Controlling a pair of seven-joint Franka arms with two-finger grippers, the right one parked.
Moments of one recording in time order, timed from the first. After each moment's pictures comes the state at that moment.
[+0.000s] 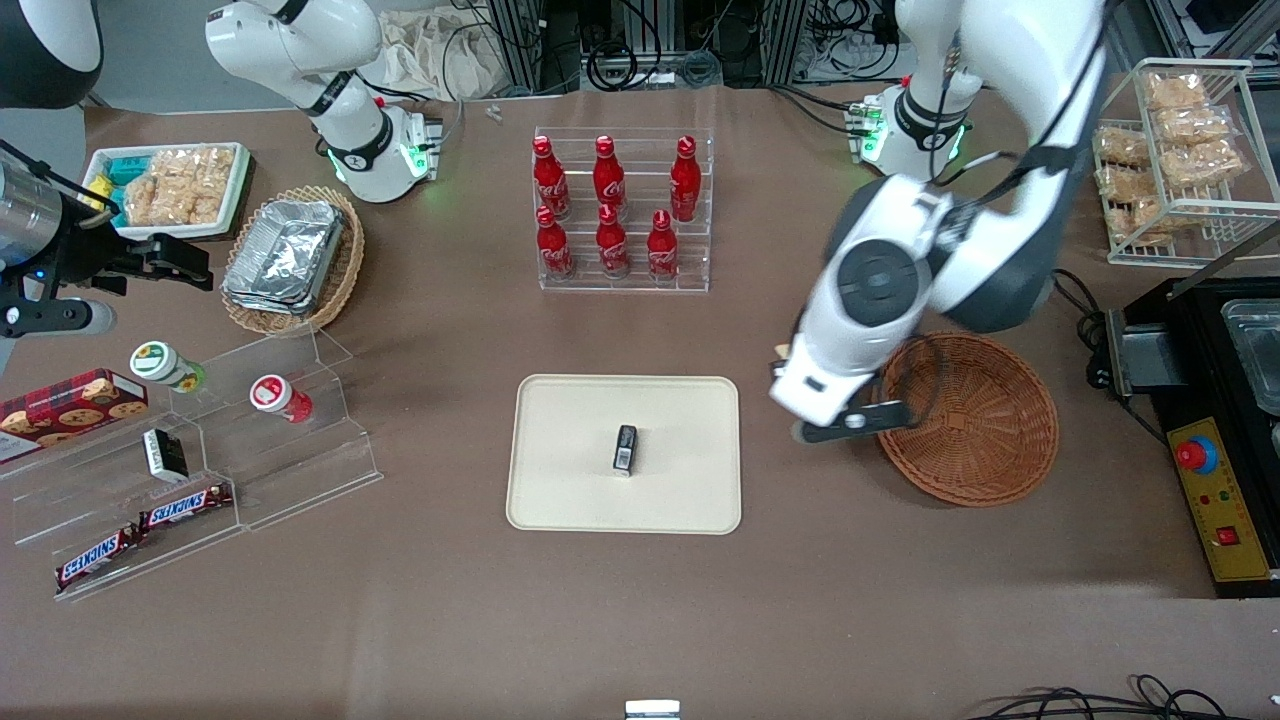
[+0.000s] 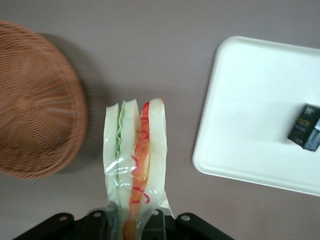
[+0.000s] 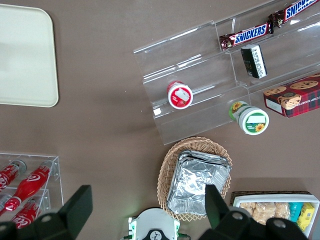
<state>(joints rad) -0.32 0.48 -0.28 -1.48 0.15 1.81 -0.72</state>
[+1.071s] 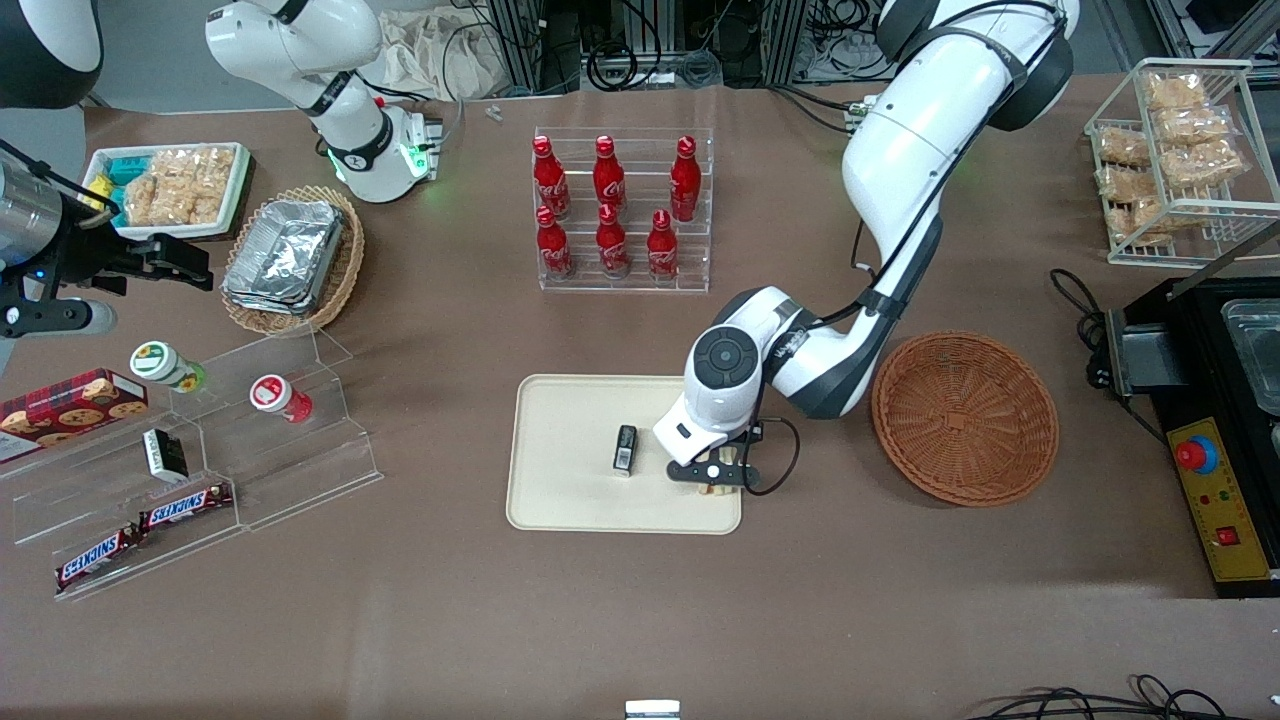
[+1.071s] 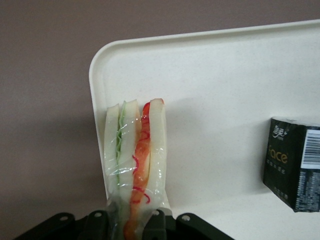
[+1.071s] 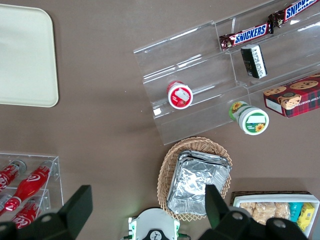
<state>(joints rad) -0.42 0.82 -0.27 -1.40 0.29 2.22 -0.63</state>
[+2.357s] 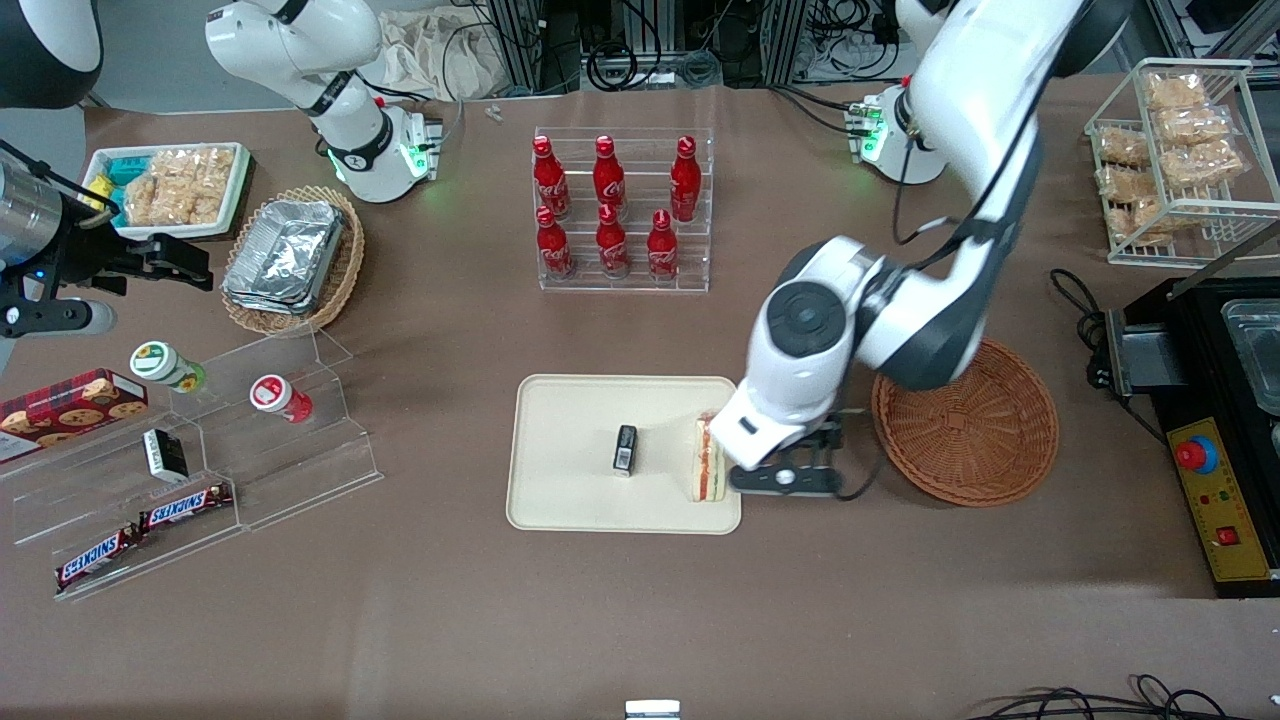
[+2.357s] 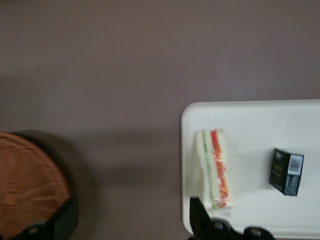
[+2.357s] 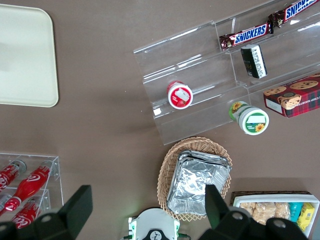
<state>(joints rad) -0.30 0.53 -0.27 -1.35 0.28 1.93 -0.58</state>
